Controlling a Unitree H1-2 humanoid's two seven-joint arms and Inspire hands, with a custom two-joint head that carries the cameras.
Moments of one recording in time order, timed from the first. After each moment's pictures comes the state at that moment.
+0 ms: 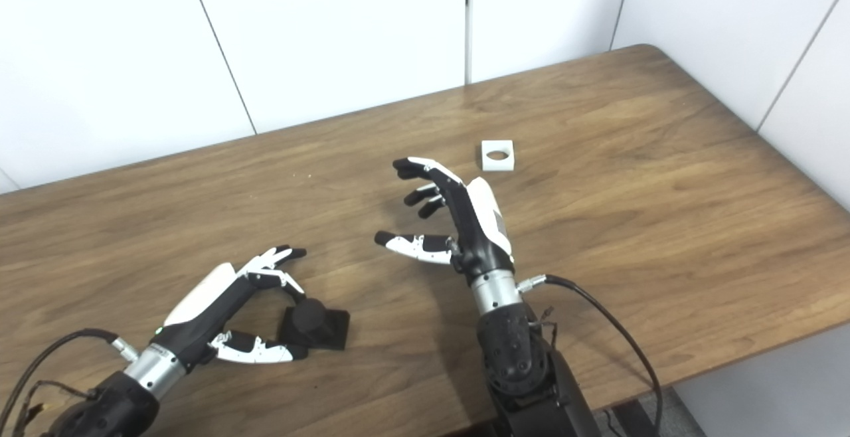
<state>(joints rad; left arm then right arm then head) -0.24 0.38 -0.38 0.00 0.39 -0.12 -0.33 -0.04 -0.01 0.08 -0.19 -0.50 0.03 -0.16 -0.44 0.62</state>
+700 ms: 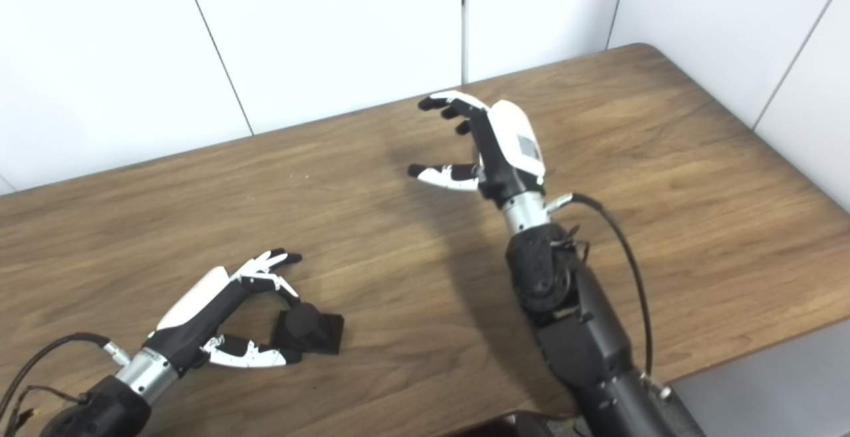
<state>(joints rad) -0.24 0.38 -0.36 0.00 0.38 -0.14 -0.35 -0.27 -0.26 0.03 -0.12 -0.69 0.14 -0.09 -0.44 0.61</state>
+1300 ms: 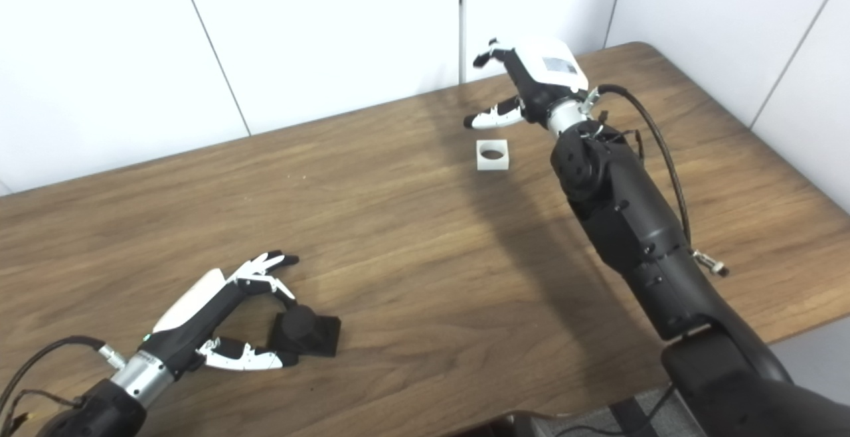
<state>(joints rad) -0.23 0.38 -0.36 0.00 0.38 -0.14 -0.36 -0.52 -0.55 0.12 0.14 -0.76 0.27 0.19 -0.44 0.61</state>
